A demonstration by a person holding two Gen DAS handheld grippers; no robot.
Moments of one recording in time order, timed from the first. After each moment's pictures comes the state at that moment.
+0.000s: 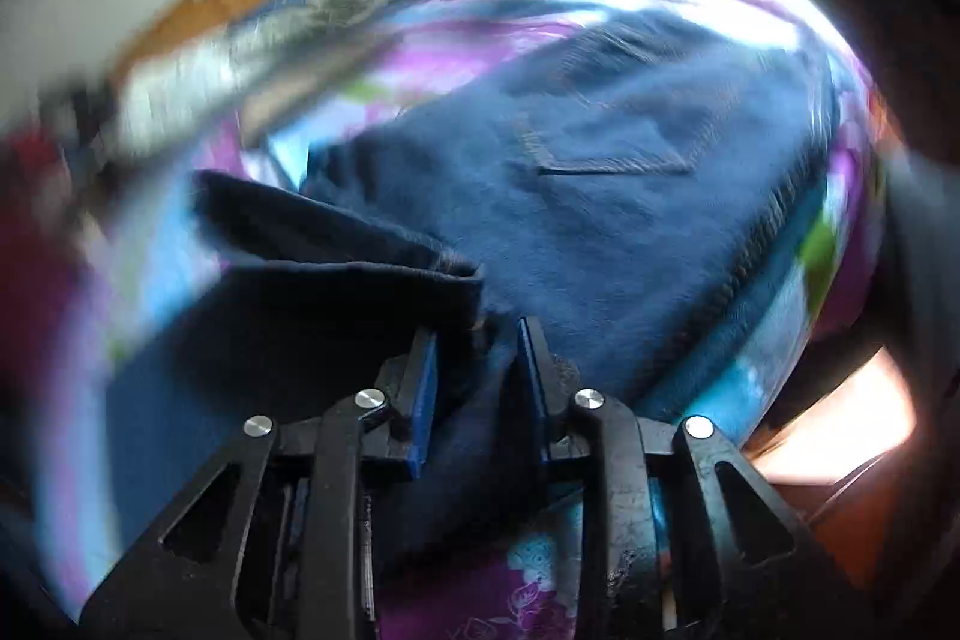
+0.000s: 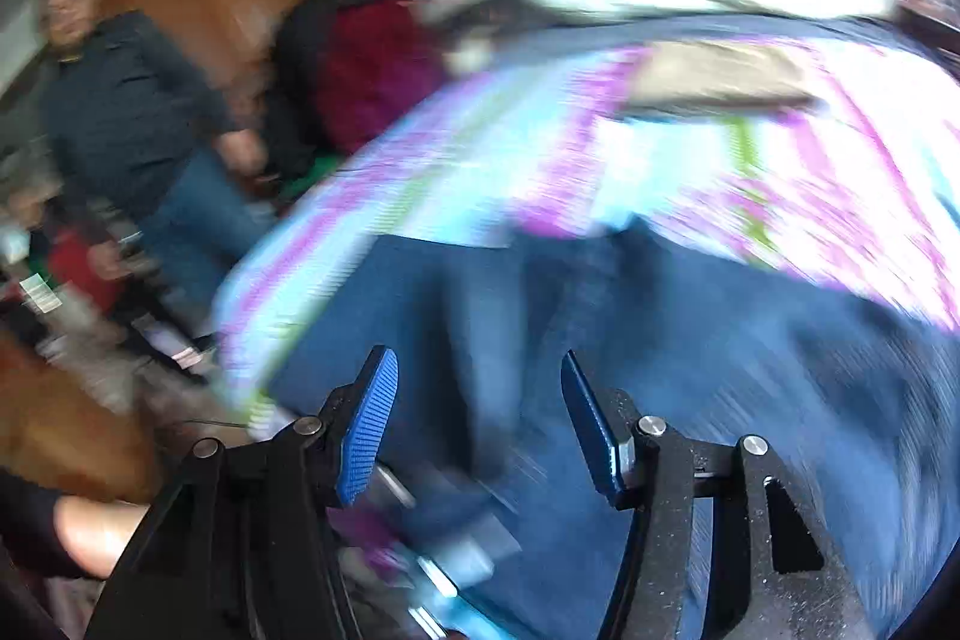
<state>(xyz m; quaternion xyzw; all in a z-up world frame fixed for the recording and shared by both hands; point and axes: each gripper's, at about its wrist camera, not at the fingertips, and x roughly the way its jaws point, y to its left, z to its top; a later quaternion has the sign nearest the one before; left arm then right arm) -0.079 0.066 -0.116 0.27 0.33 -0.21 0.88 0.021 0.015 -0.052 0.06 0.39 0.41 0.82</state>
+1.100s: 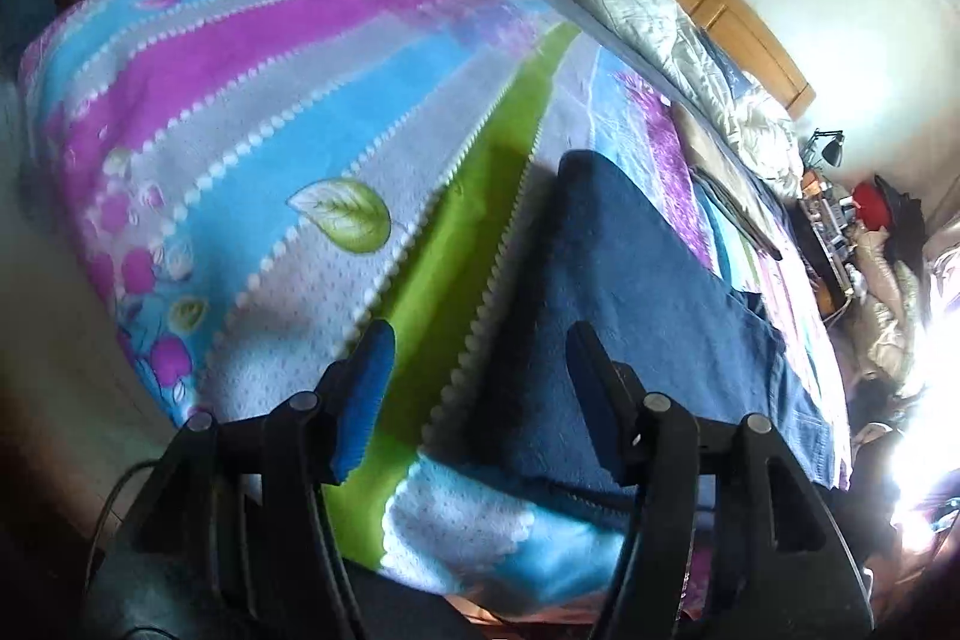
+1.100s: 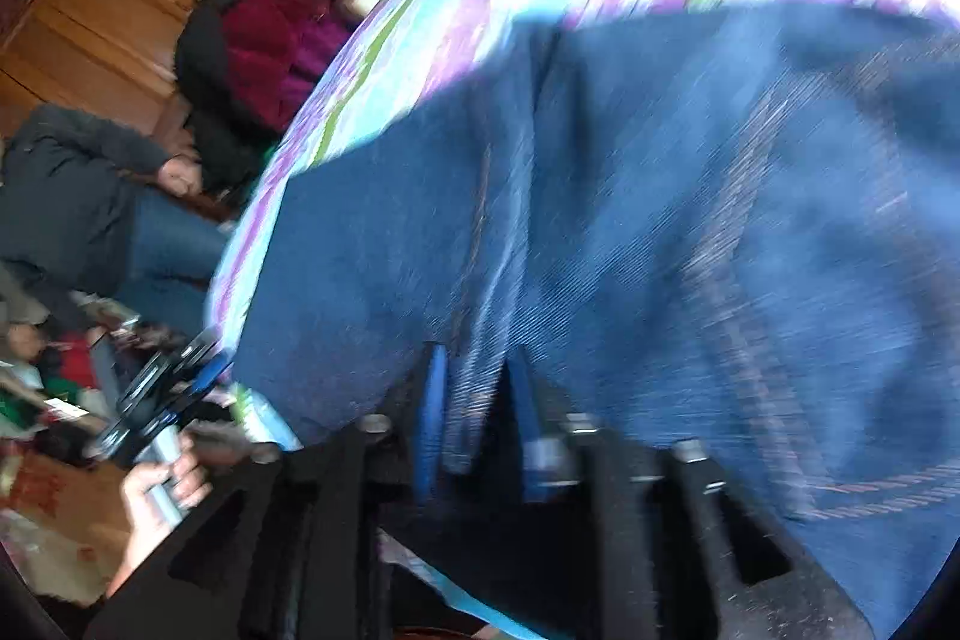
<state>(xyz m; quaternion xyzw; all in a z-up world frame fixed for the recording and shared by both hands) -0.118 0.410 -0.108 -0.34 0.37 0.10 0.86 0.028 0.001 -0.150 0.16 0.50 0.28 0.80</state>
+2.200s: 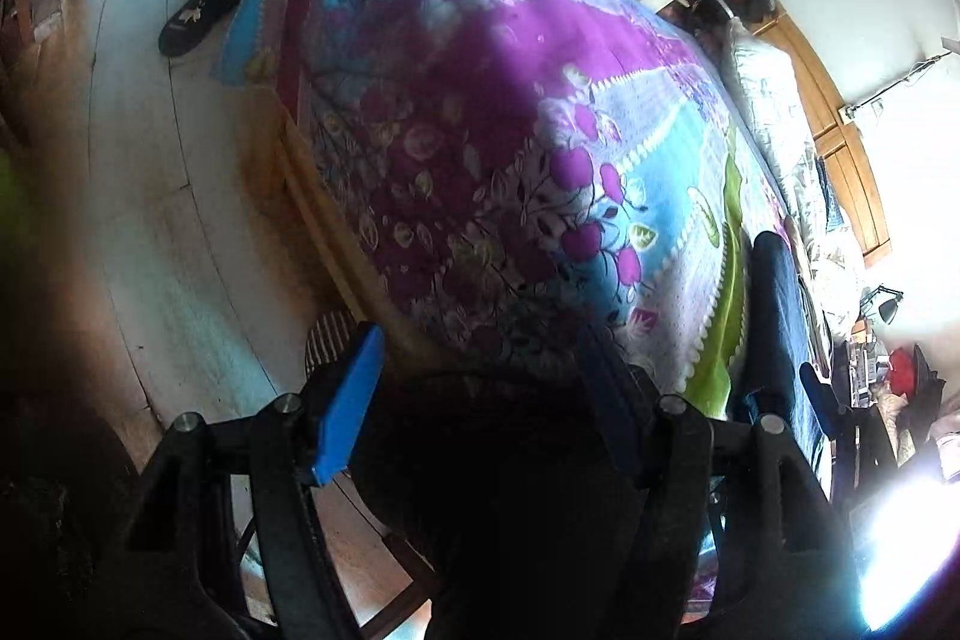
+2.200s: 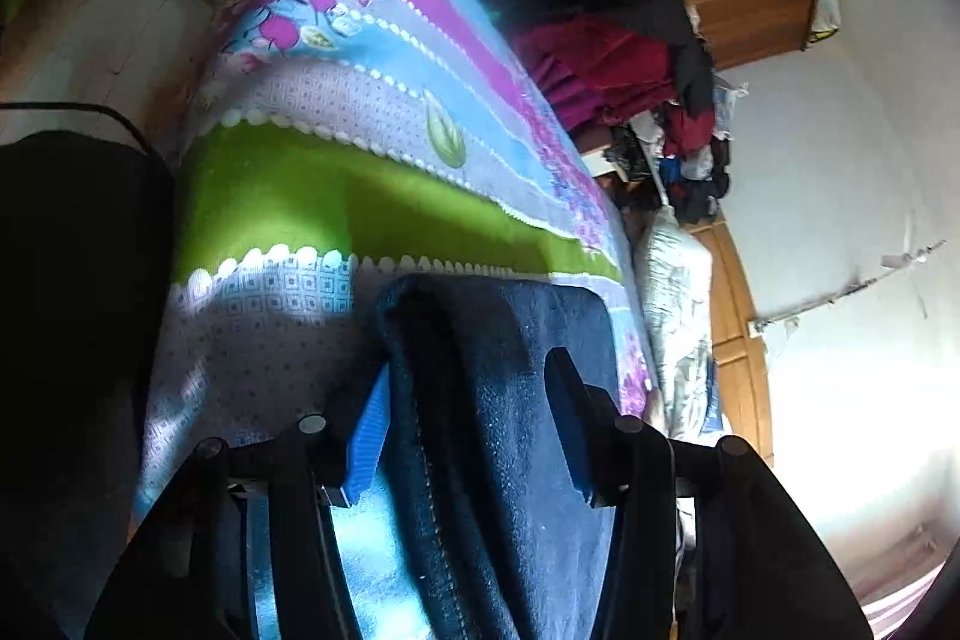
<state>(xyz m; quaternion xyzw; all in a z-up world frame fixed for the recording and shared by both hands) -0.255 0.488 -0.164 -0.46 0.35 0.24 0.78 -0.151 0.387 -0.221 -0.59 0.07 0.28 0.75</state>
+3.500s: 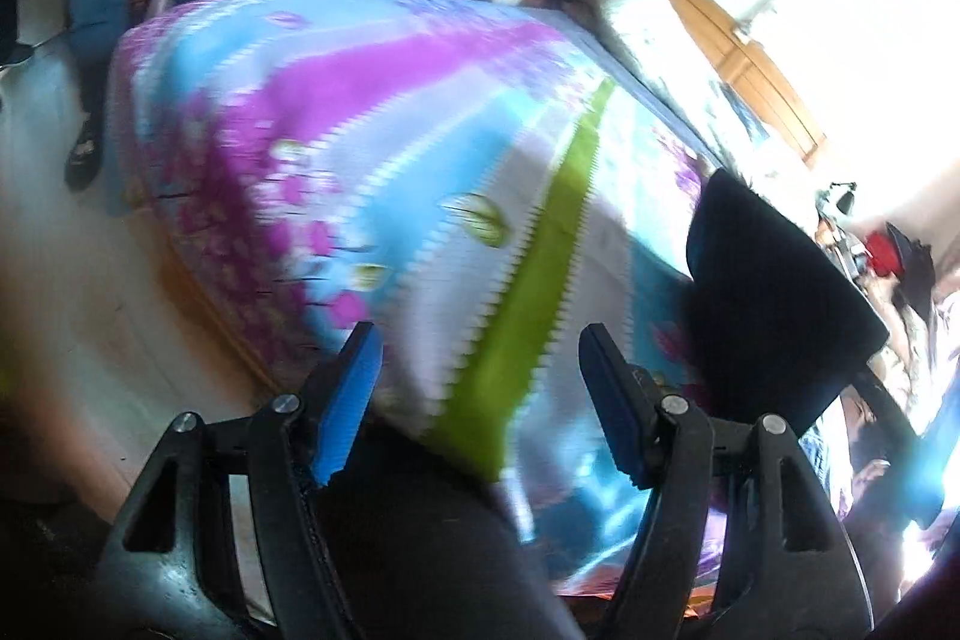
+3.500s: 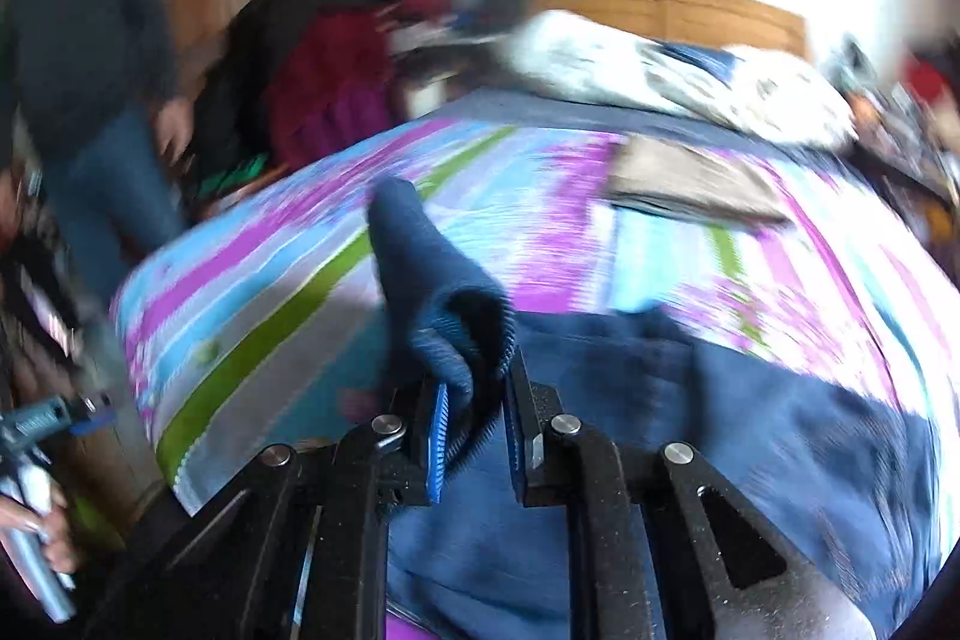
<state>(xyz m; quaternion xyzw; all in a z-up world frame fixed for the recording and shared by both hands) -0.179 0.429 -0.093 -0.35 0.34 0.14 0.86 -0.022 0.115 -0.040 -0.03 0.30 0.25 0.92</state>
